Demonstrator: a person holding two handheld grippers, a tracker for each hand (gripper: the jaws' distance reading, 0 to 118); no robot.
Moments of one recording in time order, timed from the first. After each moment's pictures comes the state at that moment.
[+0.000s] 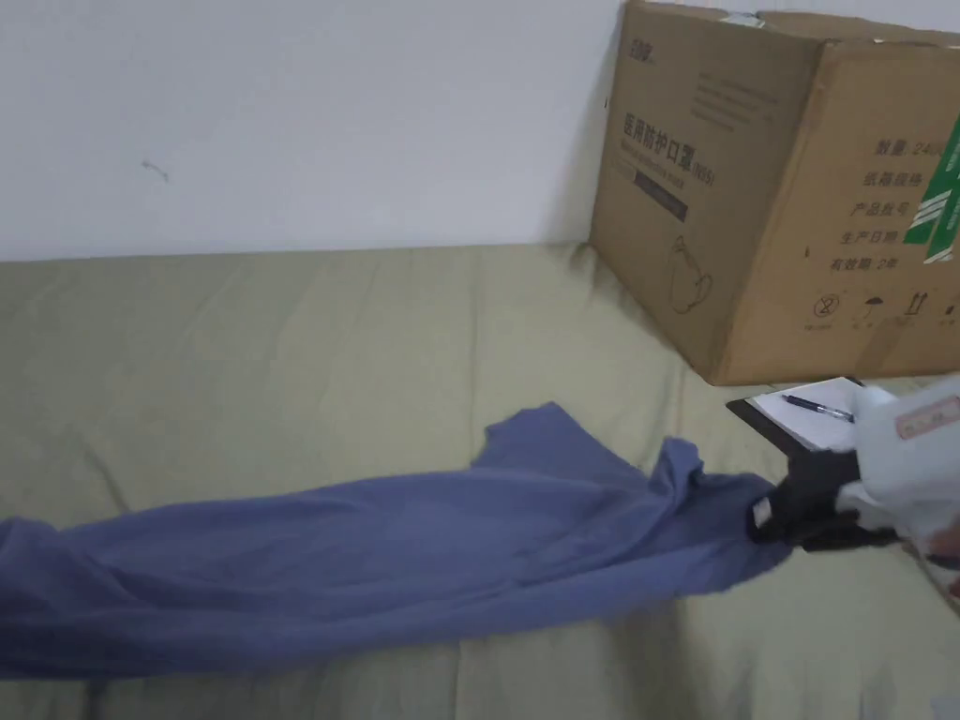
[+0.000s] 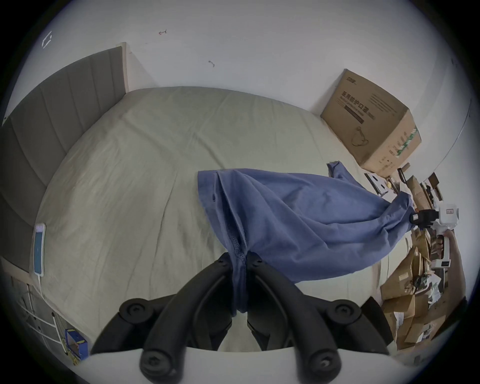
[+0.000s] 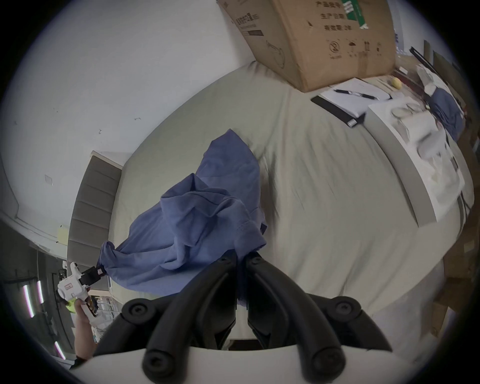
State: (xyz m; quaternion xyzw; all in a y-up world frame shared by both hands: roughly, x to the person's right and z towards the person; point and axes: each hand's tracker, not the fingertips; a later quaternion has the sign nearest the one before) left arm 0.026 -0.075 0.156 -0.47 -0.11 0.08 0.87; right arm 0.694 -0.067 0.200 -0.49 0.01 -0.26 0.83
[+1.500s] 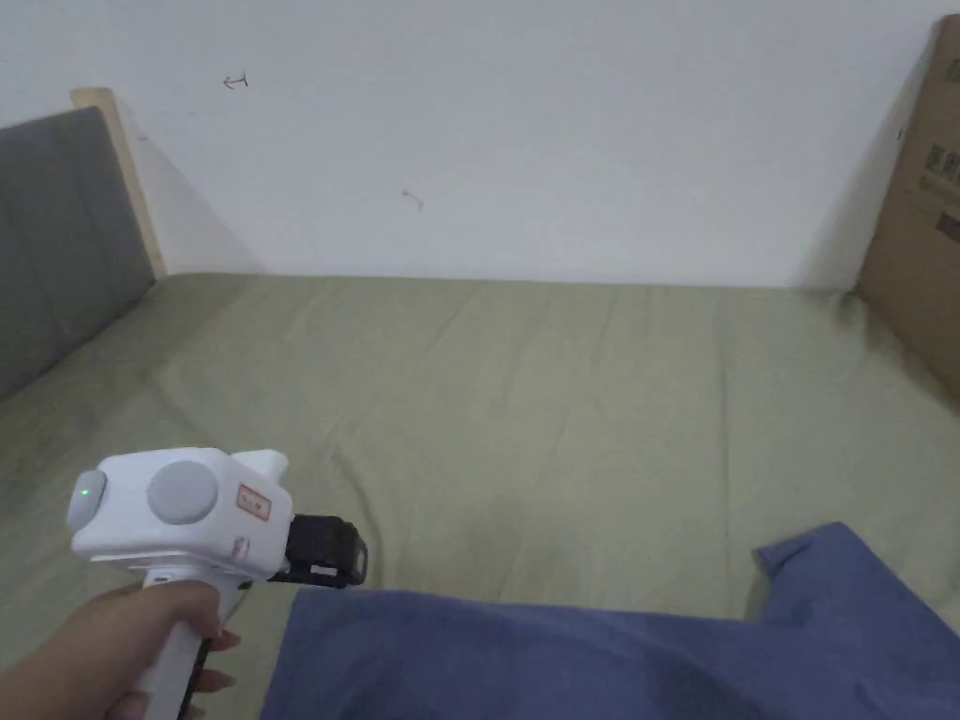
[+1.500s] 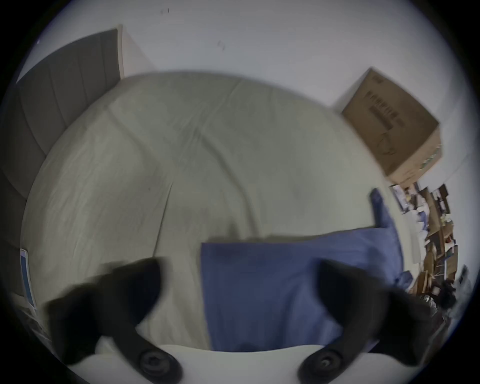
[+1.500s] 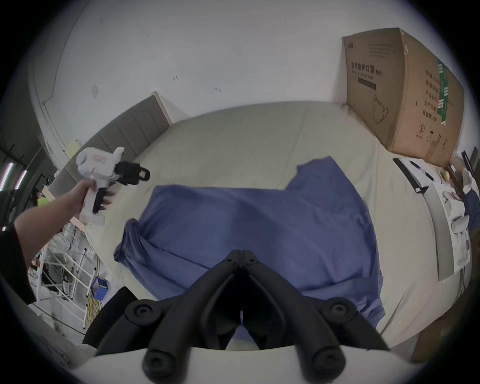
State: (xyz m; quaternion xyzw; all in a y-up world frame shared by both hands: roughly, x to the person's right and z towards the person) left arm 0.023 -0.160 -0.021 -0.52 -0.08 0.08 0.84; right arm 0.510 -0.105 0.221 -0.41 0.15 -0.06 0.90
